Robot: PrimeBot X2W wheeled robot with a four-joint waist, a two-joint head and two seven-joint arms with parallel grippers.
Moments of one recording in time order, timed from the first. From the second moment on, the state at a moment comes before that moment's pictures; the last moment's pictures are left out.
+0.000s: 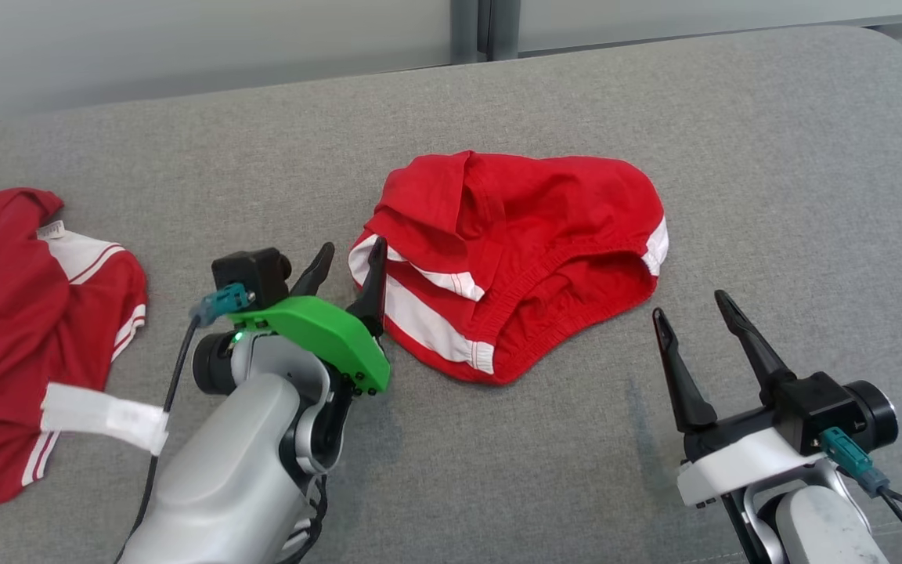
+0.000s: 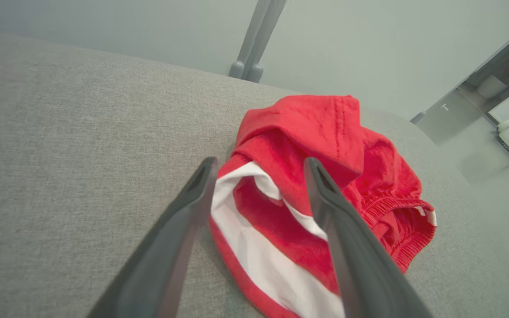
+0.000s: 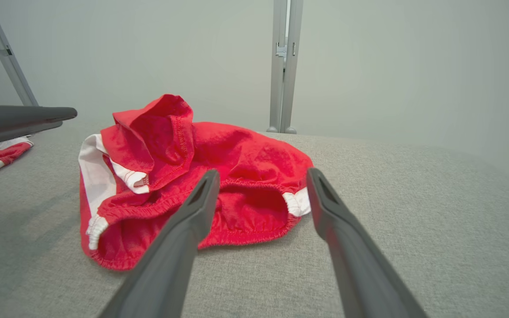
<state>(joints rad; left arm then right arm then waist) -0.61 0.17 -0.71 0.54 -0.96 0.13 -0.14 -0.09 -0.09 0.11 0.09 0.05 0.13 -0.26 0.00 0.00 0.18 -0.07</state>
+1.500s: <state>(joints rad) 0.10 0.25 -0.29 0.00 -0.54 0.16 -0.26 0.02 -0.13 -0.03 0.05 0.03 0.13 -0.26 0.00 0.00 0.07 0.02</state>
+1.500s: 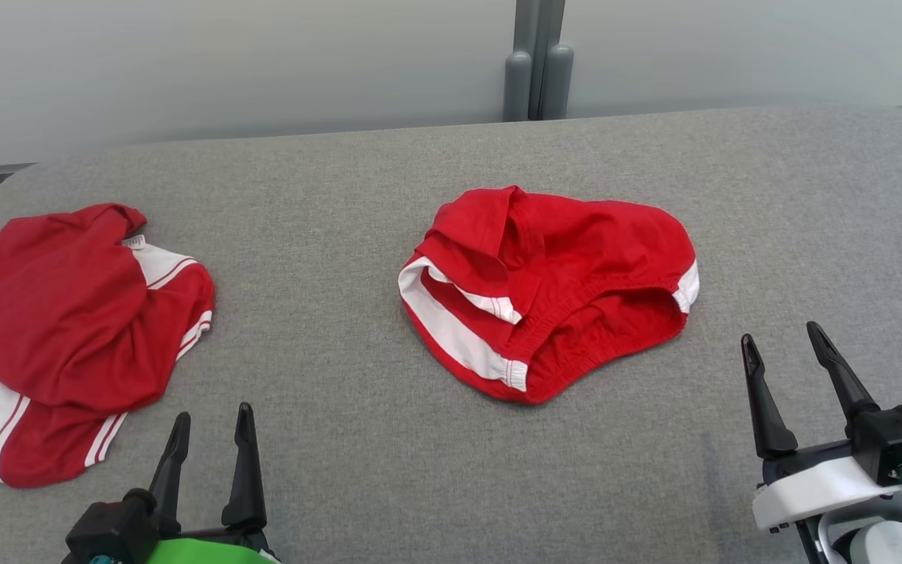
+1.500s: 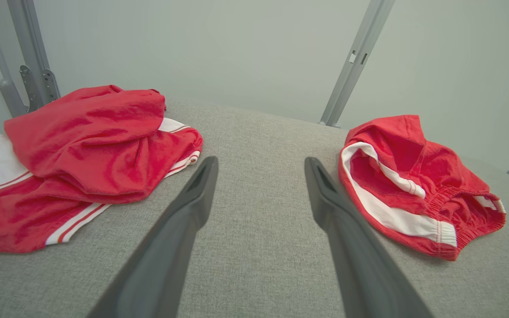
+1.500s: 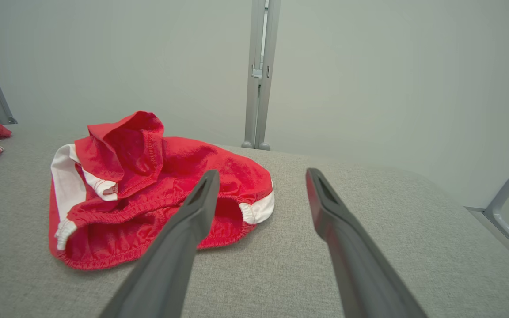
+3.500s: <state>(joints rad) -0.44 0.05 -0.76 0.57 -0.66 0.14 -0.01 -0.01 -0.10 -0.04 0.08 0.06 0.13 -0.26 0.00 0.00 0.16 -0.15</state>
